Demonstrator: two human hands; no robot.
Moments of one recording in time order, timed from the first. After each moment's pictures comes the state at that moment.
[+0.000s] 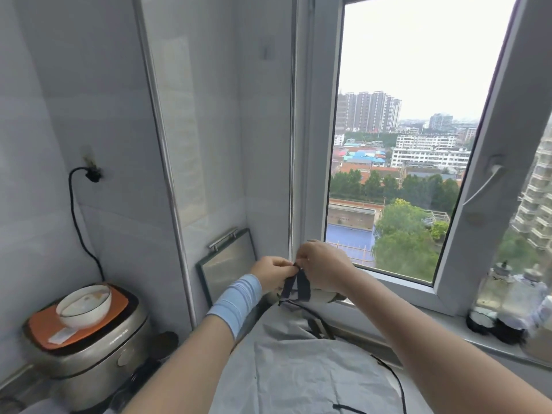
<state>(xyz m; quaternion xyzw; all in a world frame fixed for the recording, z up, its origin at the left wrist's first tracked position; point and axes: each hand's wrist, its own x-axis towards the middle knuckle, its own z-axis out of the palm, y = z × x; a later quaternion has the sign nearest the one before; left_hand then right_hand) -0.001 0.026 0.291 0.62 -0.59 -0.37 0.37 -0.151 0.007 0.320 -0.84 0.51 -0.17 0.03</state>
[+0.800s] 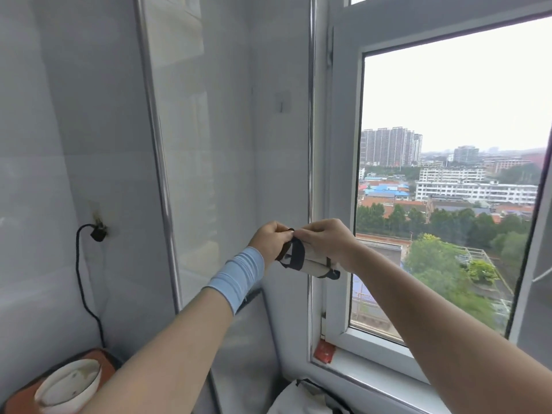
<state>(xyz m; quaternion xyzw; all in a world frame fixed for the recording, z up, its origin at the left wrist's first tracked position) 0.035 -0.100 0.440 0.56 -0.55 -0.30 0.53 -0.118 -0.124 0.451 -0.72 0.44 -0.41 0.34</state>
